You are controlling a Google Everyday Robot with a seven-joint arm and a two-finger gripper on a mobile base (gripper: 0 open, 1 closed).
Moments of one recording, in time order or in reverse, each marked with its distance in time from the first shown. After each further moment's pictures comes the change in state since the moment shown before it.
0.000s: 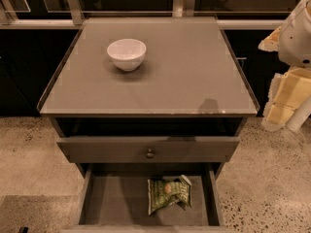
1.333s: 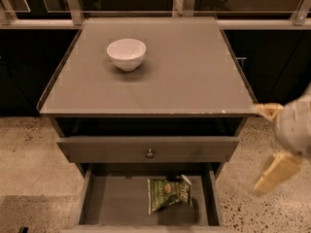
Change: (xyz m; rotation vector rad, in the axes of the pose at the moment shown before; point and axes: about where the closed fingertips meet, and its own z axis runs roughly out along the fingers) arm 0.033 0.076 0.092 -0.031 -0.245 0.061
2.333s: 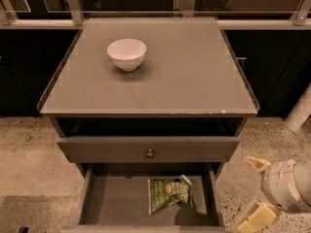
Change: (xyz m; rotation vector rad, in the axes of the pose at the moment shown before) arm 0.070 0.067 0.105 -0.091 -0.133 0.219
